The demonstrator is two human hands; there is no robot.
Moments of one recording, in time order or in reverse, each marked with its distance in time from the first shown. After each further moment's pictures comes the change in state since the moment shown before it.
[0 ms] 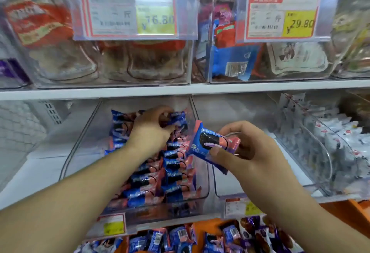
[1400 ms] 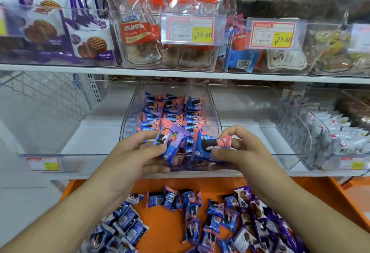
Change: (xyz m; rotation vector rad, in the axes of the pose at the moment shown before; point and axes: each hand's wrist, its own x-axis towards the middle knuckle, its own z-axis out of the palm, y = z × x) left_hand -0.215 0.038 -0.115 -0.900 -0.122 -0.447; right_hand -0.076 -0.039 0.015 0.273 -0.205 0.260
